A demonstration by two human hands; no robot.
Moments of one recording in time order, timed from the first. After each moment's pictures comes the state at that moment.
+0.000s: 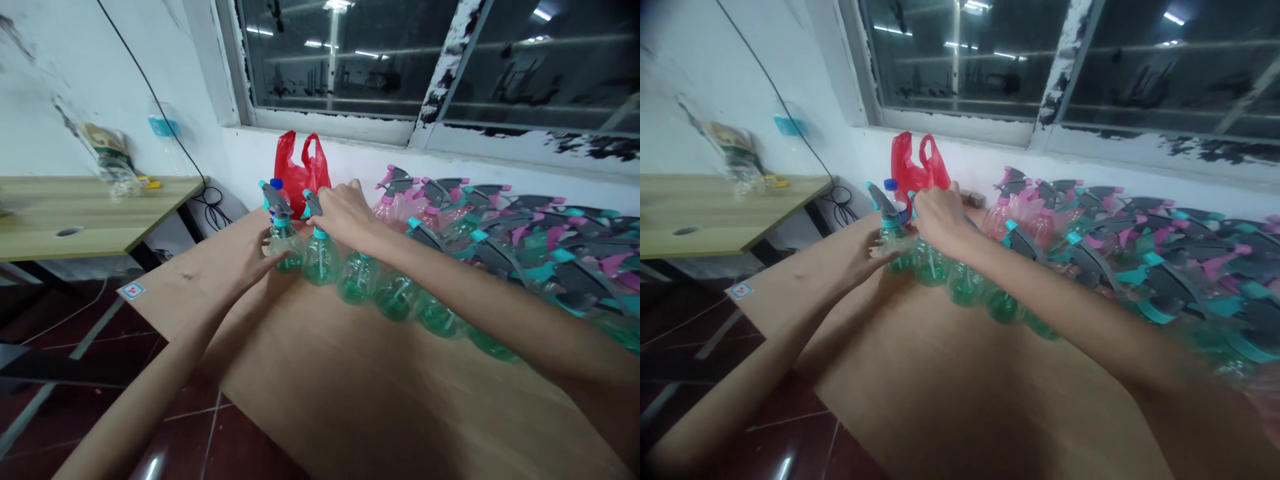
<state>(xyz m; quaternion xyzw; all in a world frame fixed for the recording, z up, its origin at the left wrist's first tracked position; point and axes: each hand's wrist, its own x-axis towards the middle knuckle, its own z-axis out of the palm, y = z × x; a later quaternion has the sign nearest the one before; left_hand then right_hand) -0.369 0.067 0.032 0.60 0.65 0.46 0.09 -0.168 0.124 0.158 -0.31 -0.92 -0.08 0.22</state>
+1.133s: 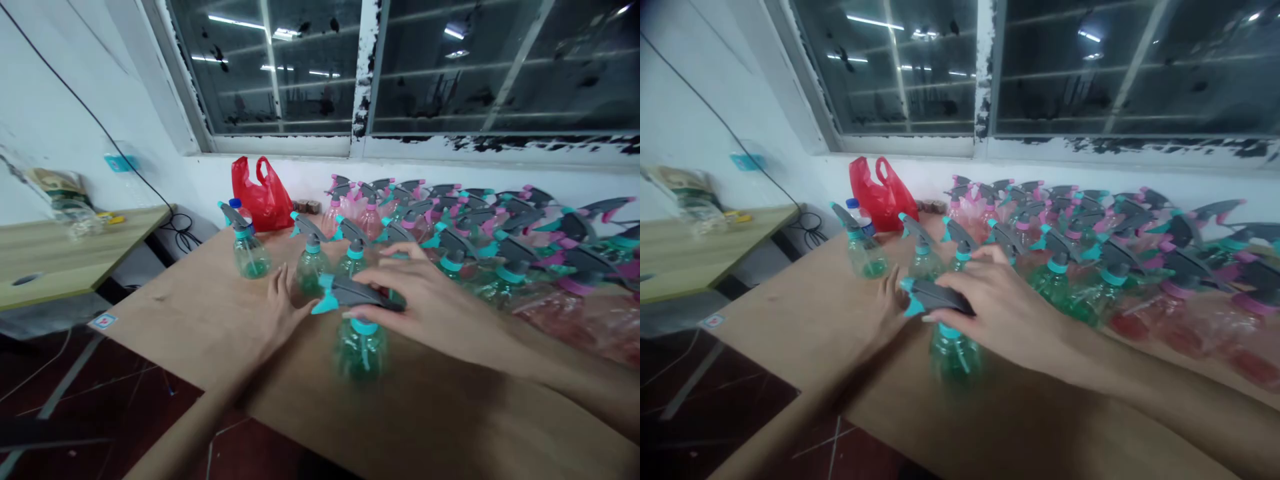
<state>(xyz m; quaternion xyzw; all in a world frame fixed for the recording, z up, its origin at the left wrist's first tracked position) -0.230 0.017 -0.010 0.61 0.62 0.49 0.09 0.016 -0.005 0.164 -0.24 -0.93 0.01 0.29</state>
